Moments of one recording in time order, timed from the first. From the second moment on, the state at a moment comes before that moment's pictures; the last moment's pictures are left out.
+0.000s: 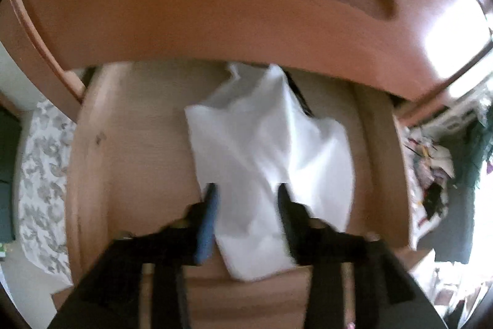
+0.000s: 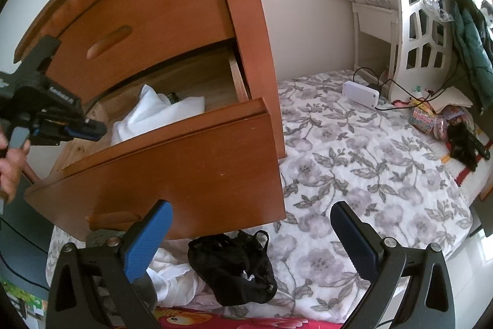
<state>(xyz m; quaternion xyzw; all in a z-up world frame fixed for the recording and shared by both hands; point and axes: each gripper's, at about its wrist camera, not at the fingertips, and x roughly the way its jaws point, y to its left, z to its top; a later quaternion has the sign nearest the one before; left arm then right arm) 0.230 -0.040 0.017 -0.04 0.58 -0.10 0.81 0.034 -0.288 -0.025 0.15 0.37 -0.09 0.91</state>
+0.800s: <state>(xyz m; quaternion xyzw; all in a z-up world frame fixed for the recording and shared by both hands) 0.312 -0.022 -0.026 -0.10 0.64 -0.07 0.76 0.035 -0.290 -0.026 0.16 0.37 -0.08 0.91</state>
